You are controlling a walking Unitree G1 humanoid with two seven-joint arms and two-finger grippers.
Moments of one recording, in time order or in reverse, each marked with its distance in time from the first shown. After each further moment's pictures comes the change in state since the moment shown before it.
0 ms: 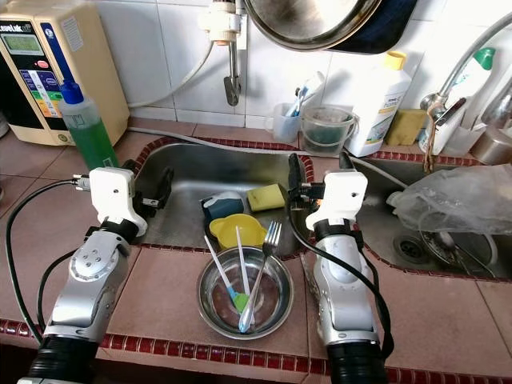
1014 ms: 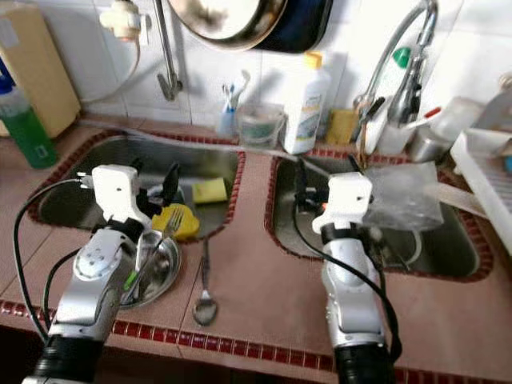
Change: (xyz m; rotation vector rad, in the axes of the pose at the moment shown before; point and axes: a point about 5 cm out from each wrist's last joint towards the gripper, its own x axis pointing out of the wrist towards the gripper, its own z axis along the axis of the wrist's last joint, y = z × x) left arm -0.001 -0.004 0.001 -0.043 -0.001 -0.018; right arm -0.005 0.001 -0.003 -0.028 0.005 0.030
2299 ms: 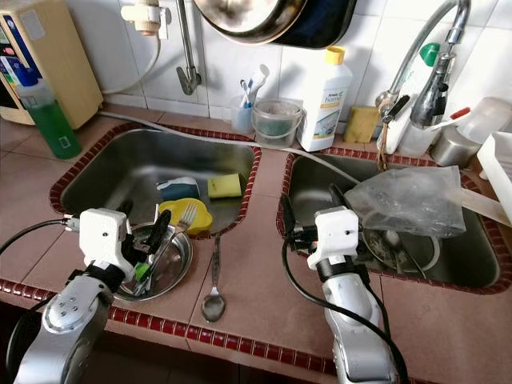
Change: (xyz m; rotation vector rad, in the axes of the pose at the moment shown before) left arm -0.063 -0.001 -0.014 0.012 0.200 -0.067; right arm -0.047 -0.002 -0.011 -0.062 0.108 0.105
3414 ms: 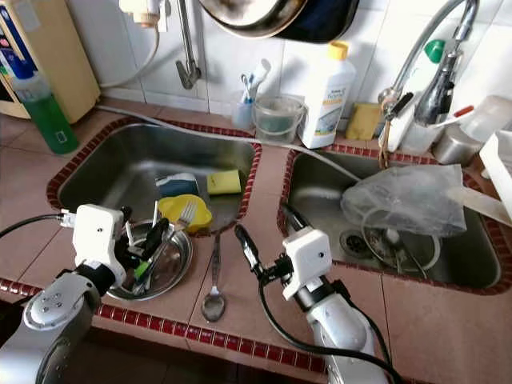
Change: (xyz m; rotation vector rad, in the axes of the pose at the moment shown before) left arm -0.009 0.003 0.012 0.023 0.113 -0.039; right arm -0.031 0.040 0.014 0.110 0.017 0.366
